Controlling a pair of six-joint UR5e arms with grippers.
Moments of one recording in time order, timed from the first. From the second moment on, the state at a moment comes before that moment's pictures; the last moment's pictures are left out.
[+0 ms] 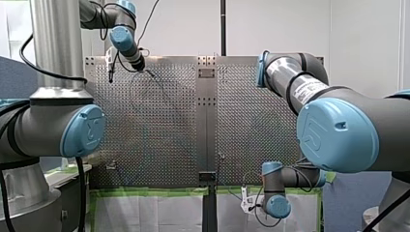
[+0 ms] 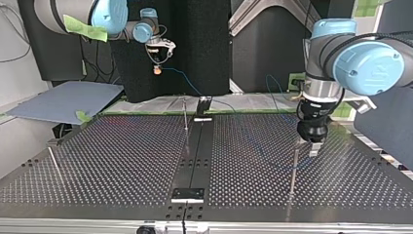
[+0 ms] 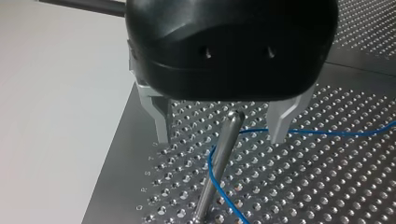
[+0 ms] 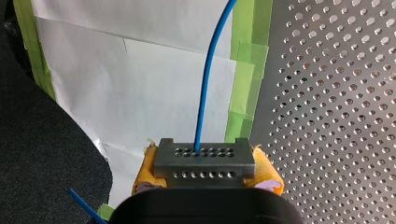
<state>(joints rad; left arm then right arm) -0.04 -1.48 -1.68 -3.25 -1.64 -1.65 1.97 -0.44 1.88 -1.08 1.60 1.53</state>
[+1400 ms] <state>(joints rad) -0.38 -1.74 -1.59 -3.11 -2.03 -1.33 1.97 -0.44 1.88 -1.08 1.56 1.55</state>
